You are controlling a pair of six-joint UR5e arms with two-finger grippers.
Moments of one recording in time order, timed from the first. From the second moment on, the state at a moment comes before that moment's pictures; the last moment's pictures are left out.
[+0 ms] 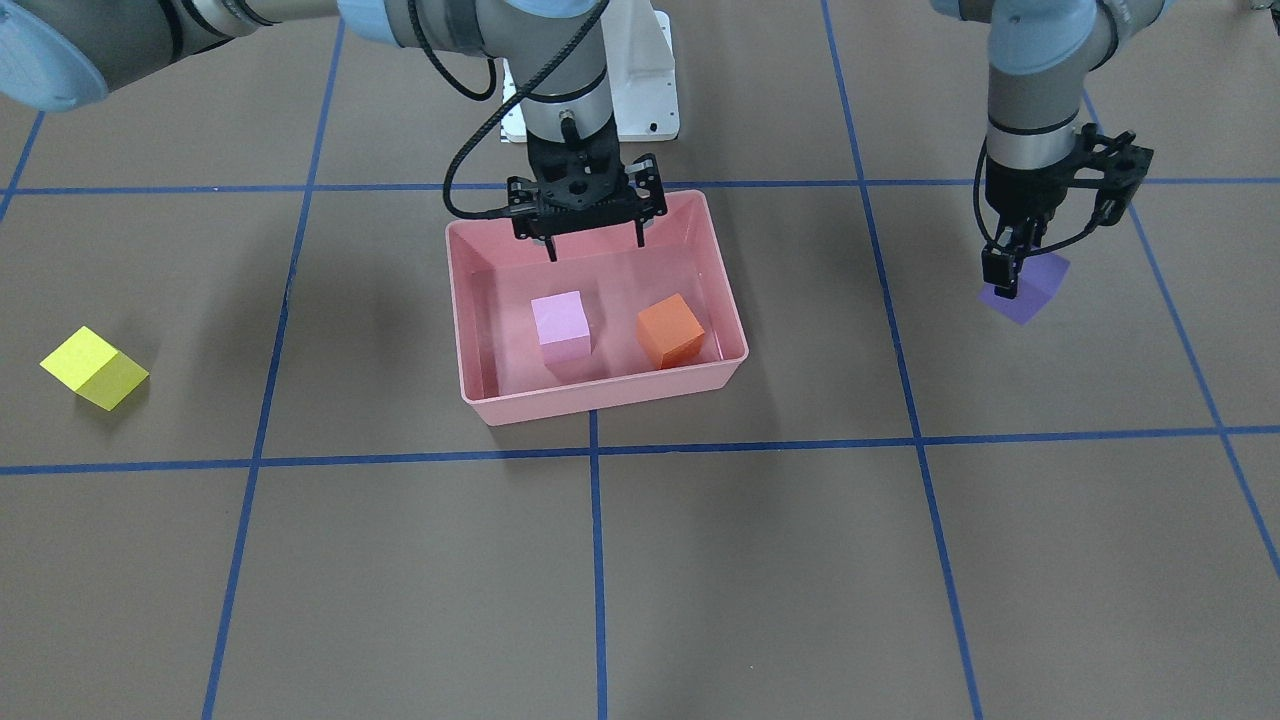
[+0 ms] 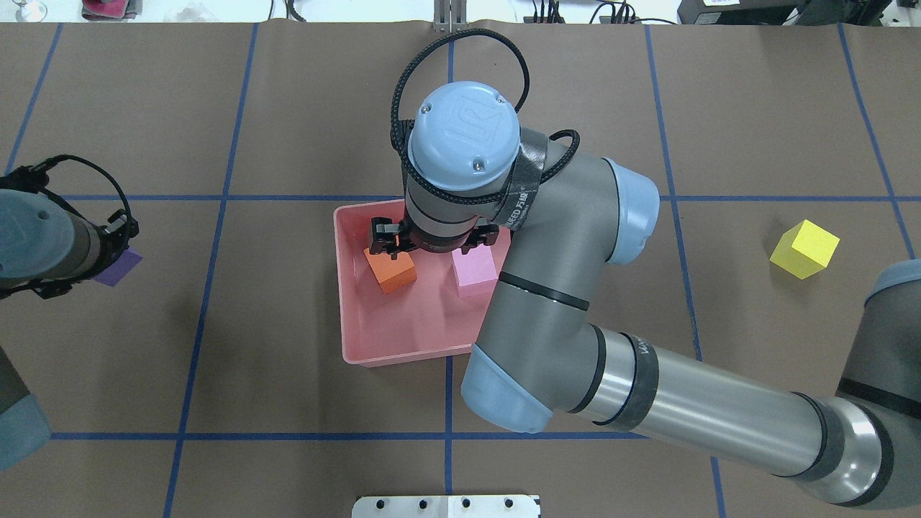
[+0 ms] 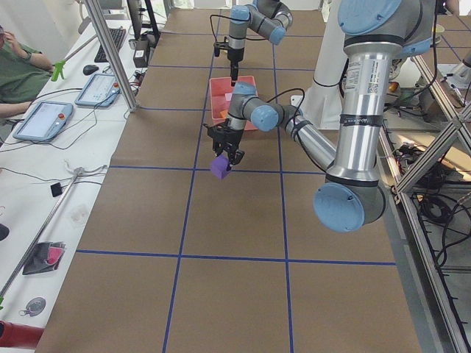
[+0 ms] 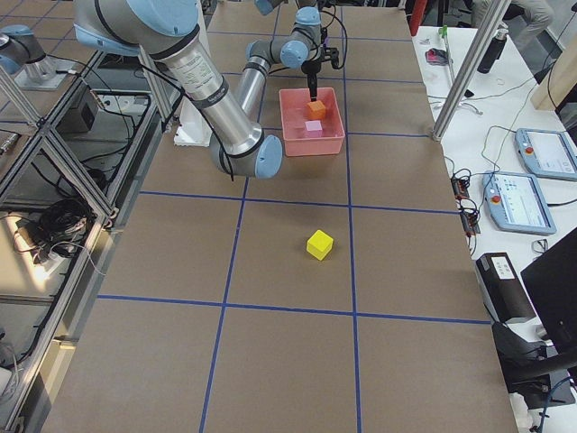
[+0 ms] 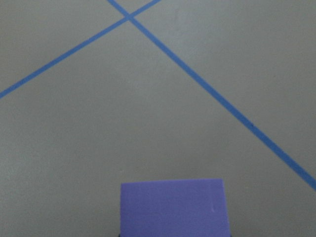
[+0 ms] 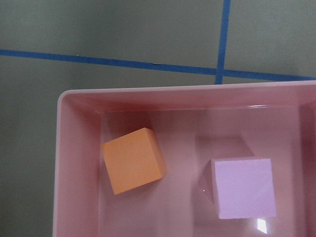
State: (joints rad) left arm -0.78 -1.70 -2.13 -1.41 -1.69 -1.79; right arm 0.58 -0.74 1.75 -1.76 1.88 1.13
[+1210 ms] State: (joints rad) left arm -0.46 -2.37 -1.98 -1.05 -1.64 -1.69; right arm 1.03 -1.18 1.85 -1.79 2.10 0.30
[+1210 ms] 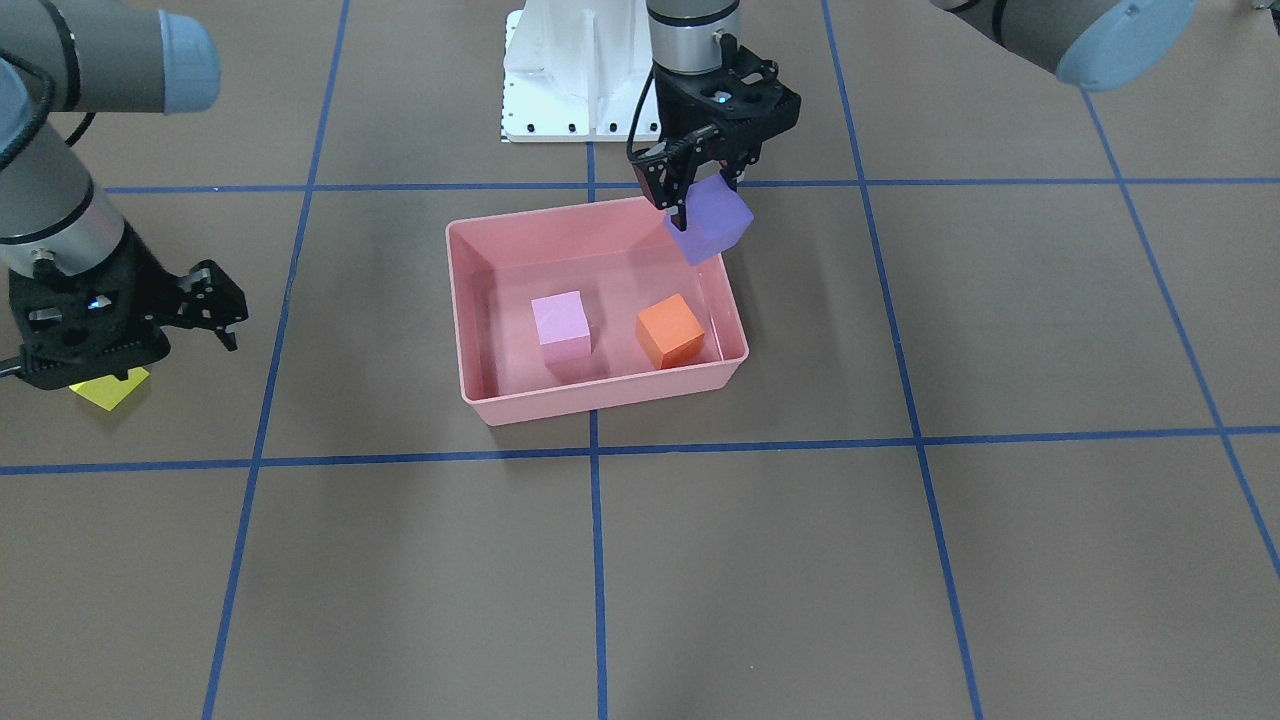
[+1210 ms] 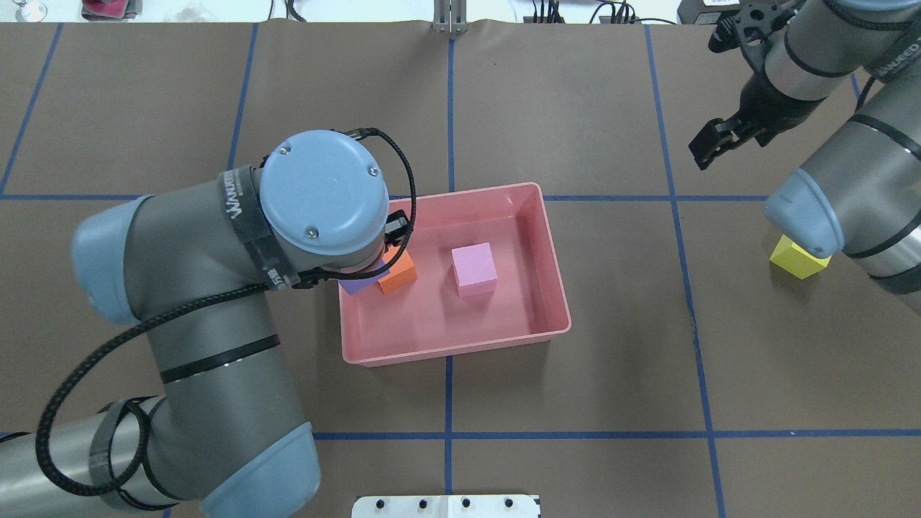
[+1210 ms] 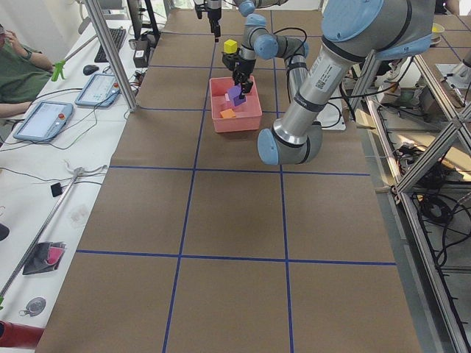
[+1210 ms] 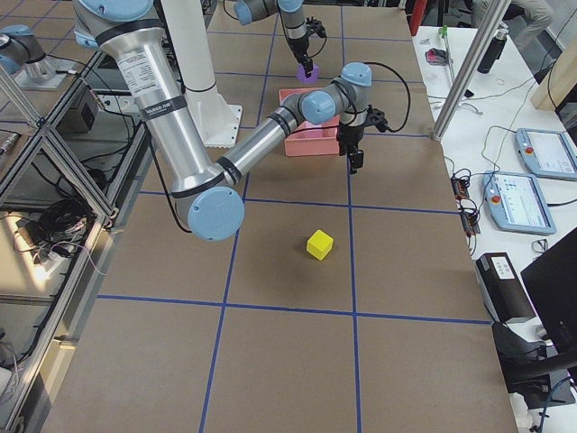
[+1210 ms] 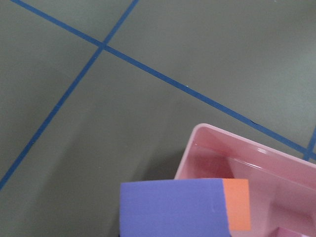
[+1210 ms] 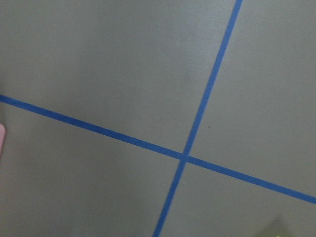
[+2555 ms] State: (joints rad) left arm -0.40 -2.42 -1.84 -1.16 -1.61 -1.59; right arm 1.11 -1.42 1.83 -1.77 2.14 -0.14
